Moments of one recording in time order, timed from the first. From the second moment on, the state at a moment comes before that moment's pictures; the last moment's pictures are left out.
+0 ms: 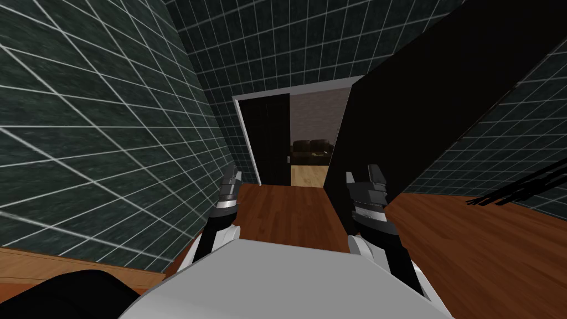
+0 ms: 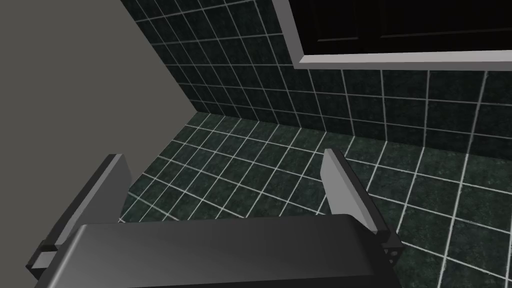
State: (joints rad) arm 0.55 0.01 0.05 -2.37 -0.06 -0.40 -0.13
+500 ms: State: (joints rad) arm 0.52 0.04 0.05 -2.28 -0.05 -0.43 -0.11
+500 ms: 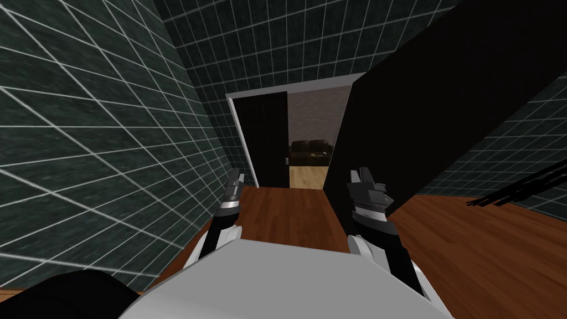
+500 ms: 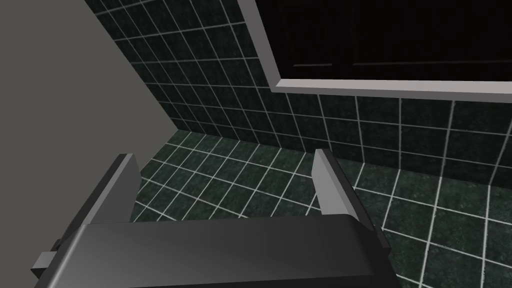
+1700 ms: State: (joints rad) arm 0.47 0.07 0.06 -2.05 -0.03 -0.49 -0.07
